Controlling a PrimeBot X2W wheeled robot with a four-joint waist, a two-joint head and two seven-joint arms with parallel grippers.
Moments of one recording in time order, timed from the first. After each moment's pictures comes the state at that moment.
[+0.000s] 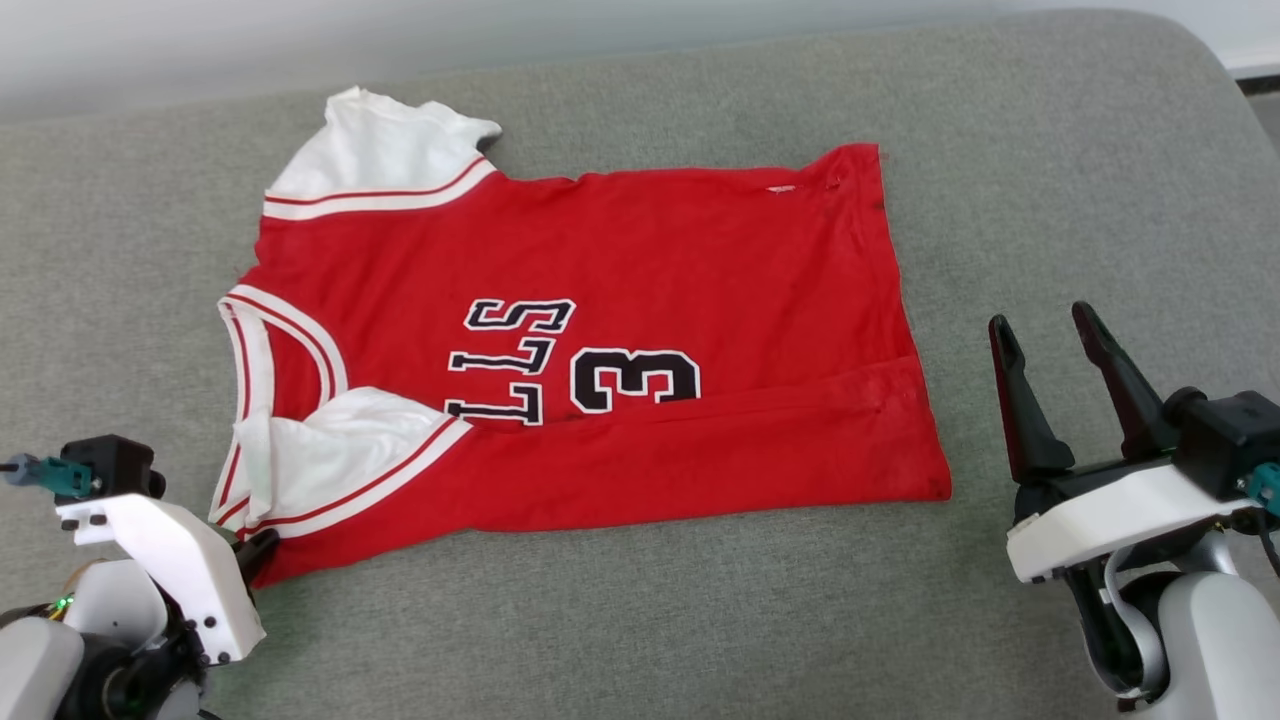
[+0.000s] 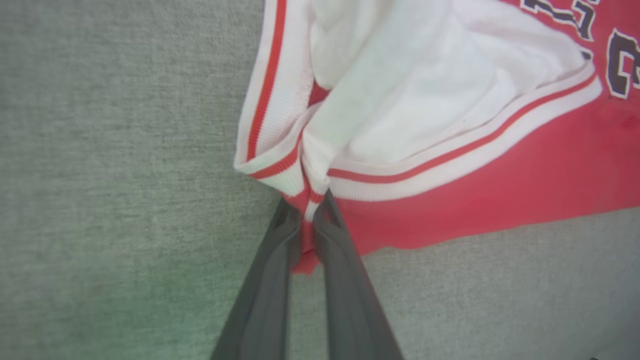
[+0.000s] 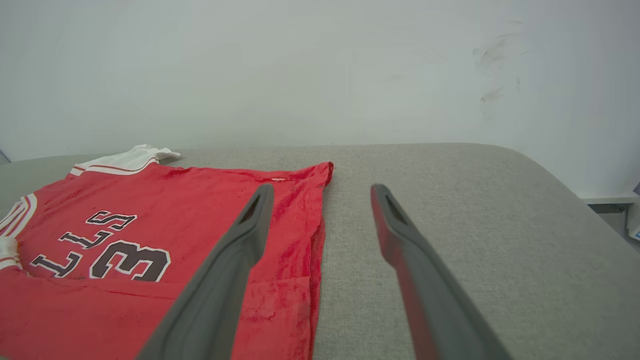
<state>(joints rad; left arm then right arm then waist) -0.19 0.71 -0.33 0.13 -1.03 0.16 0.52 -0.21 -0.13 0.05 0.06 0.22 0.13 -0.09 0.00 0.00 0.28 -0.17</state>
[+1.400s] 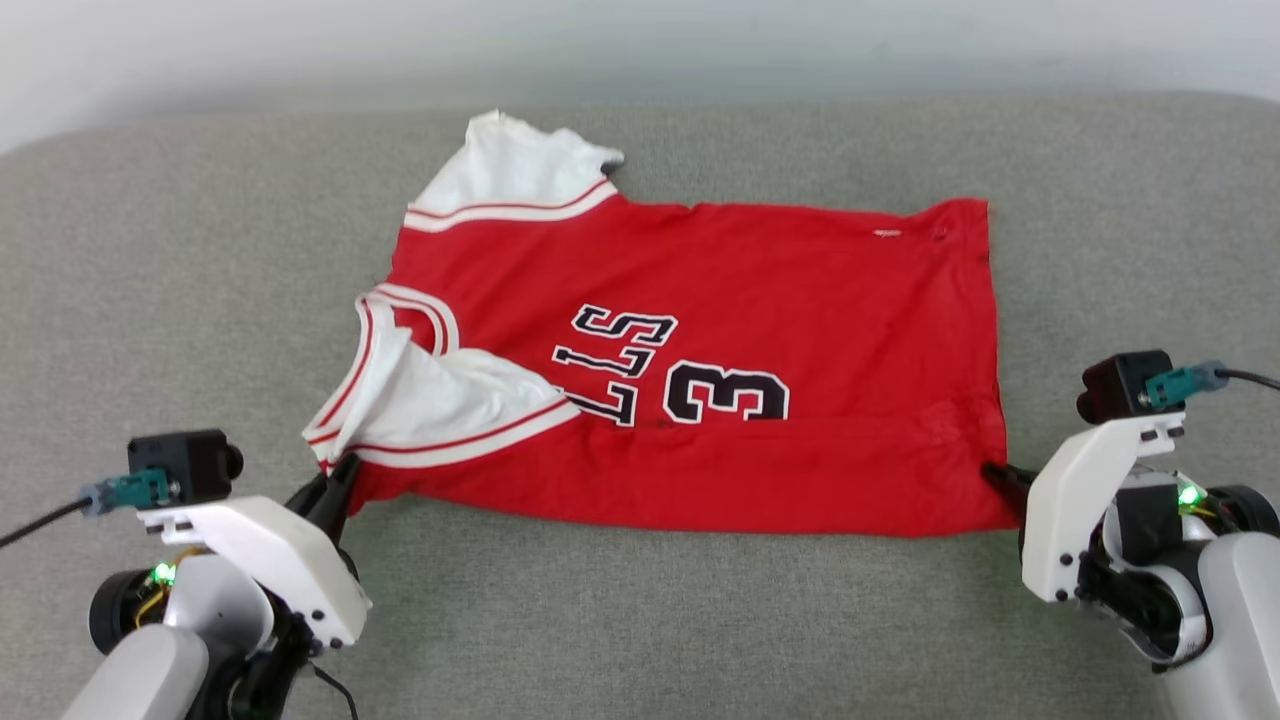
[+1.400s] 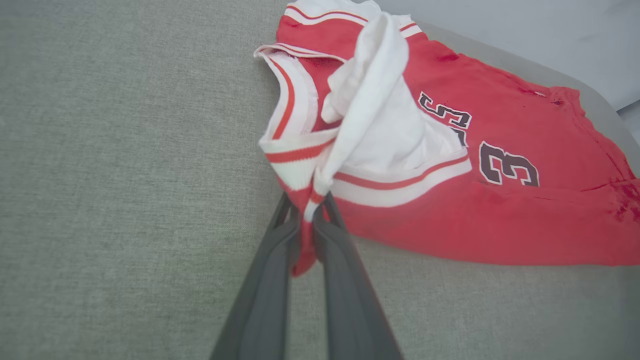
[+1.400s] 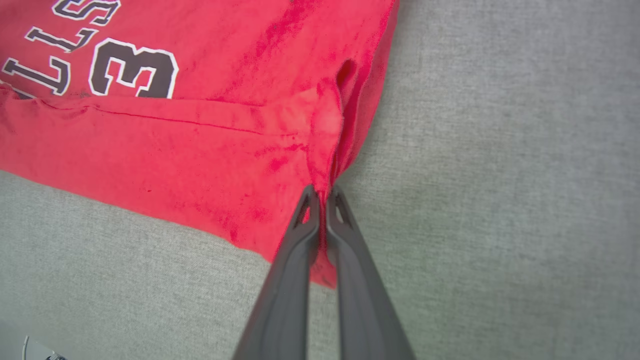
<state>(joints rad) -0.19 0.57 -0.36 -0.01 -0.90 0.21 0.24 -0.31 -0.23 0.08 0.21 0.43 0.13 0.72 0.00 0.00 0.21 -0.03</state>
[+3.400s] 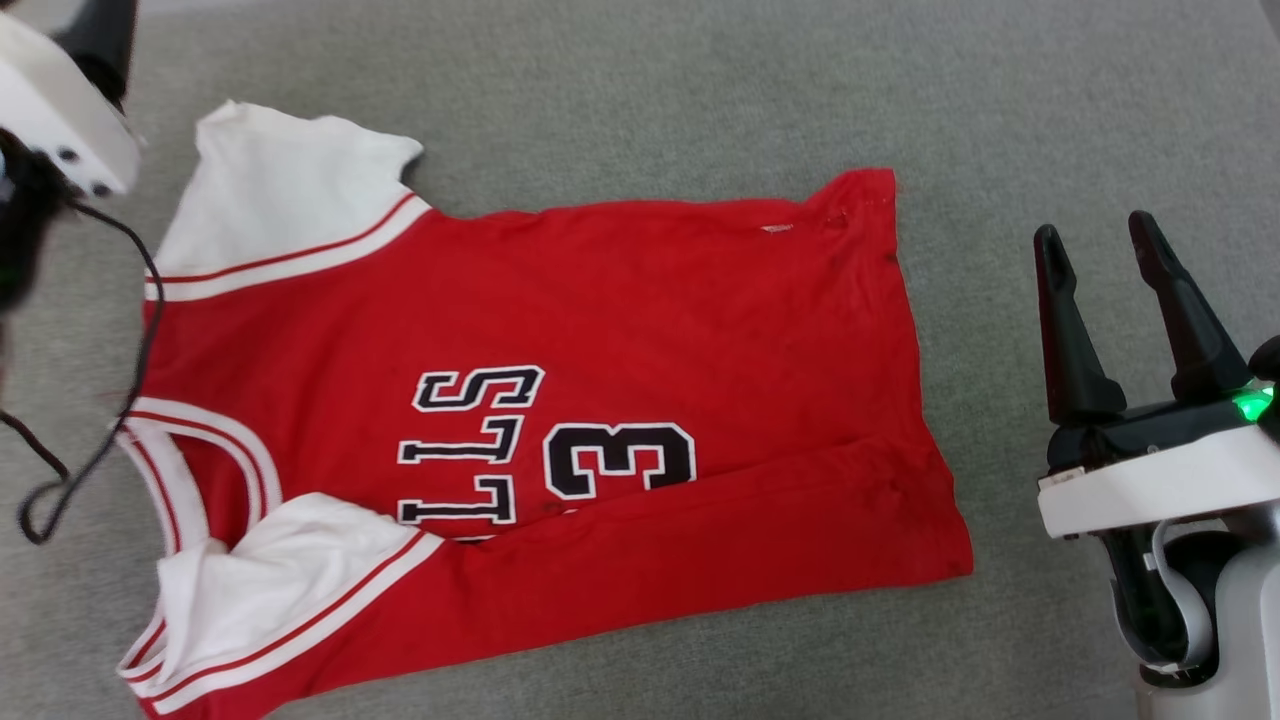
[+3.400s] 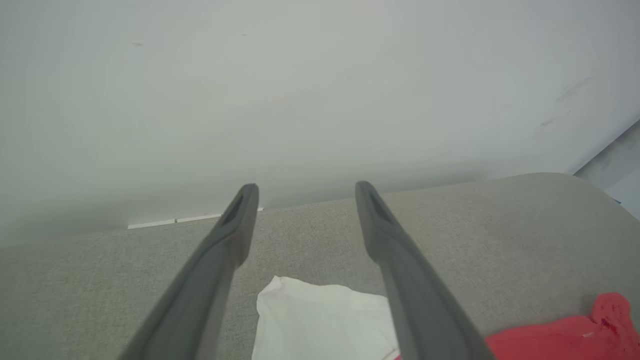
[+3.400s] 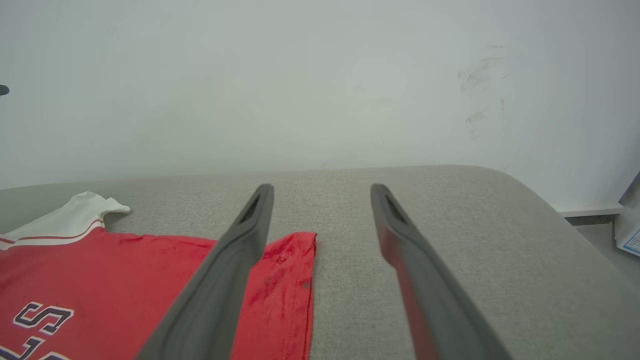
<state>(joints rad) -0.90 0.67 -0.32 0.24 -0.82 0.08 0.31 -0.23 -0.08 0.00 -0.19 0.23 0.13 0.02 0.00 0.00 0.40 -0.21</state>
